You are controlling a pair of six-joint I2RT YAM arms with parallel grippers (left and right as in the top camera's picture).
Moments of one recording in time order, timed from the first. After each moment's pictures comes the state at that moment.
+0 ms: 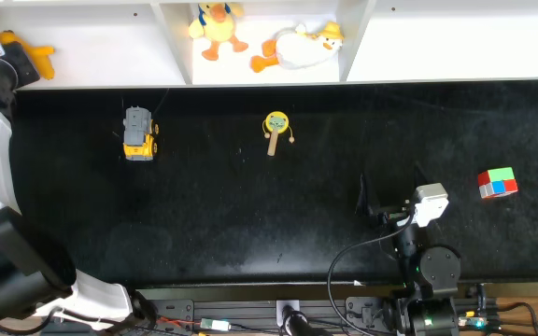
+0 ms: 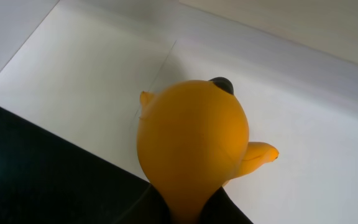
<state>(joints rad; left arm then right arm) 0.44 1.76 1.48 -0.42 0.03 -0.01 0.11 0.01 0.02 -0.01 -0.07 0.15</state>
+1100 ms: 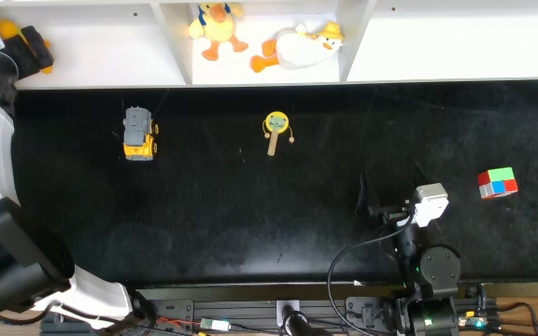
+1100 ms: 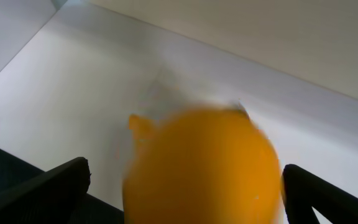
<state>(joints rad) 0.44 1.80 1.48 -0.32 0.07 -0.03 0.11 0.01 0.02 -0.01 -0.07 0.15</state>
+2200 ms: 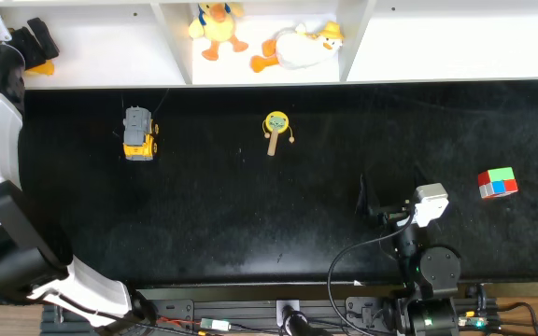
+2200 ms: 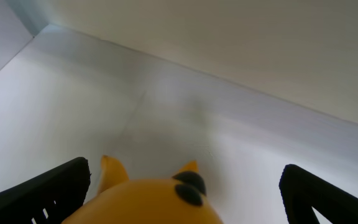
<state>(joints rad) 0.42 1.86 1.48 -0.17 0.10 -0.03 0.11 0.01 0.02 -0.01 -0.07 0.15</state>
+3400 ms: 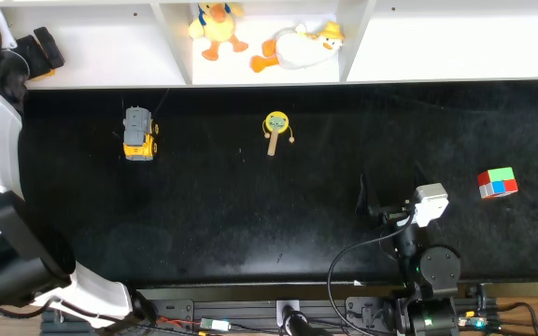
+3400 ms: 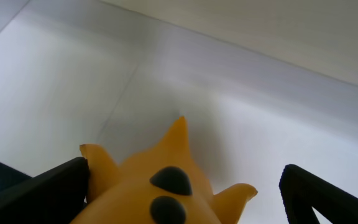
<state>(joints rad) 0.41 1.81 1.48 -0.33 0.07 -0.02 0.11 0.01 0.02 -0.01 -0.07 0.15</state>
